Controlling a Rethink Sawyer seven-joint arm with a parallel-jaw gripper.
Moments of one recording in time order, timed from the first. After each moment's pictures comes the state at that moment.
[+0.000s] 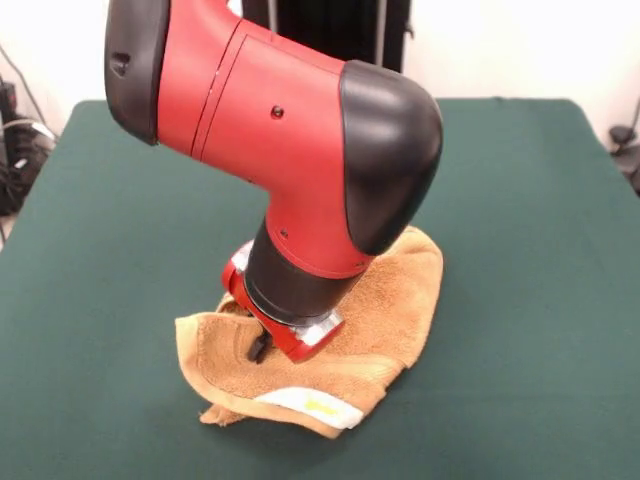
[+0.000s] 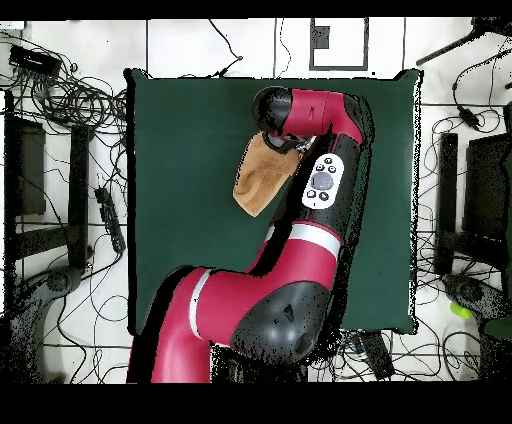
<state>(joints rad) -0.05 0.13 -0.55 0.54 0.21 1.06 2.35</state>
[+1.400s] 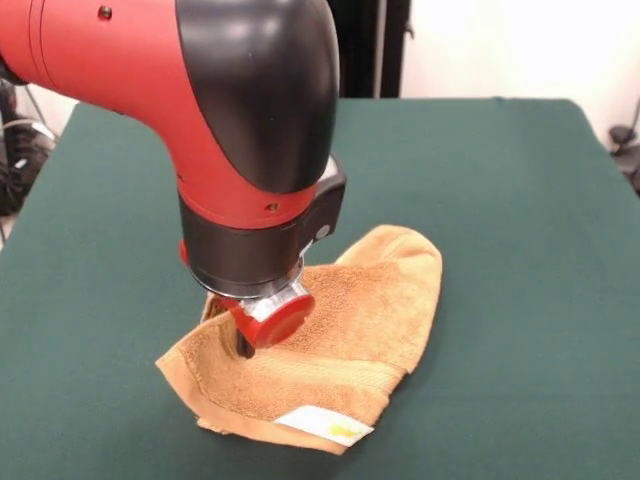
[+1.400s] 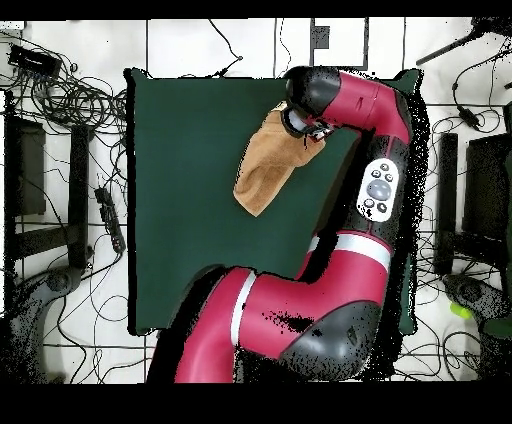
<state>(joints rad) -0.15 0.01 -0.37 0.56 0.25 1.12 2.35</state>
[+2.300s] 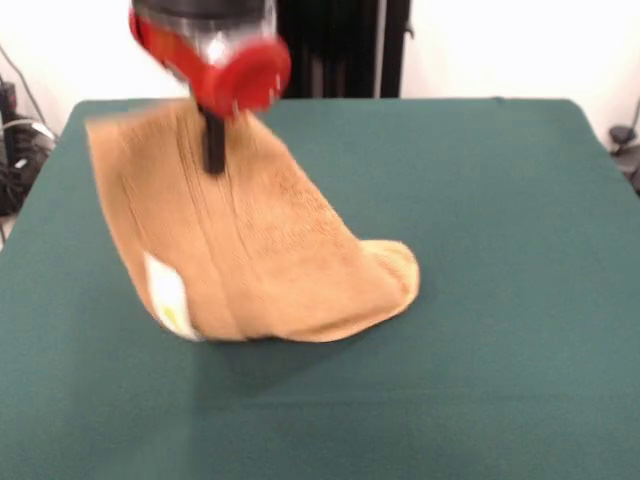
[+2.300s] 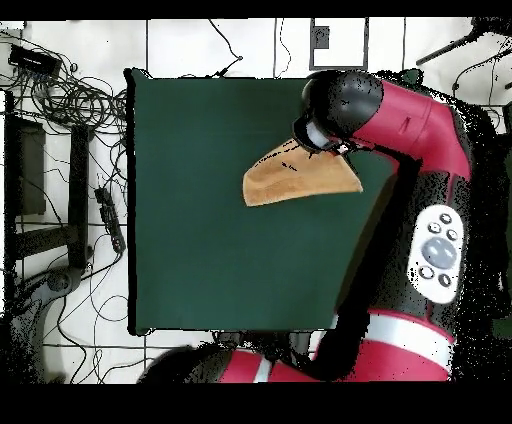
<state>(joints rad) -0.17 -0.45 -0.25 0.98 0.13 1.06 2.28</state>
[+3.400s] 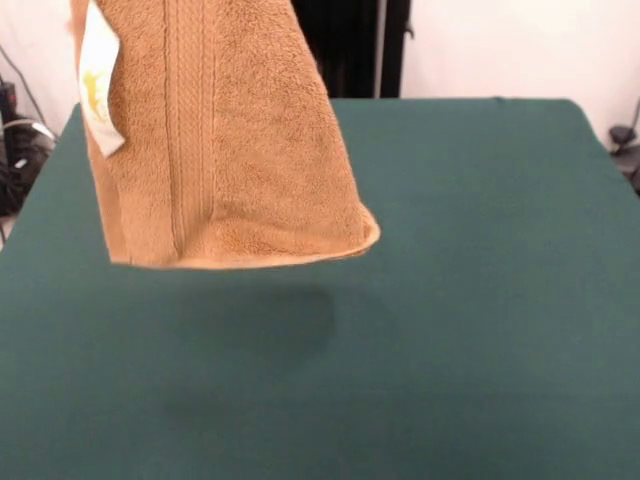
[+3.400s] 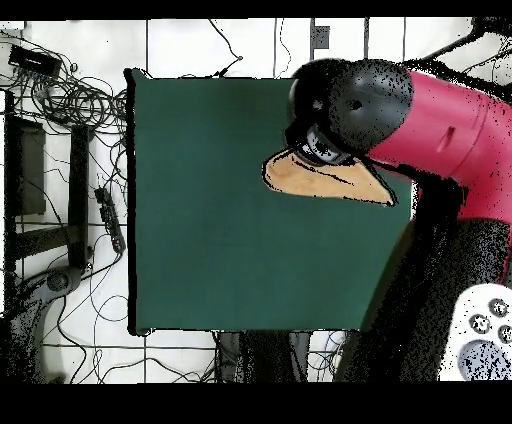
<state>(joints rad) -0.14 -0.70 -0.24 1.04 0.01 1.19 2.26</state>
